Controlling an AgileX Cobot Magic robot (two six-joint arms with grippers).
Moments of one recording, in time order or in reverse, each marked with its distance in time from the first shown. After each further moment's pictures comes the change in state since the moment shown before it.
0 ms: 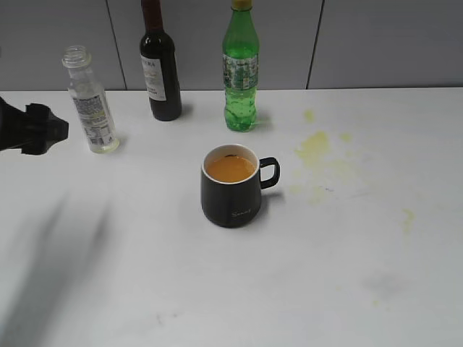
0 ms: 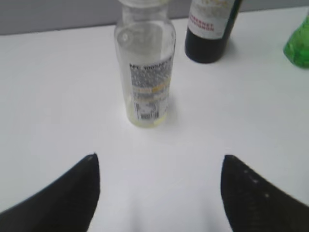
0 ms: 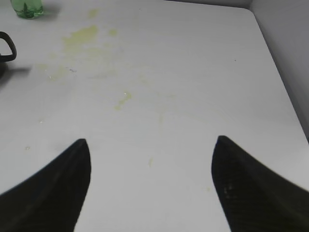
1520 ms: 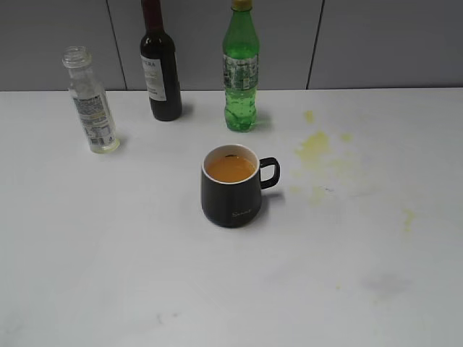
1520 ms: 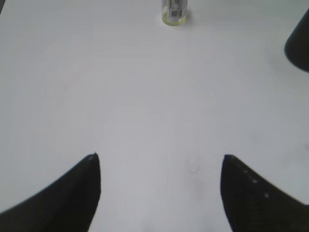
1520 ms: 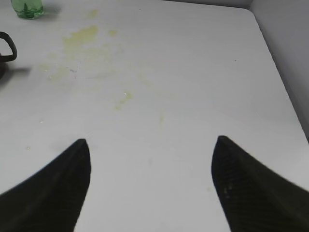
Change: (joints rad) left arm 0.000 -1.338 0.186 0.181 1.145 -0.135; right arm 0.000 0.000 0.000 0.000 0.000 0.001
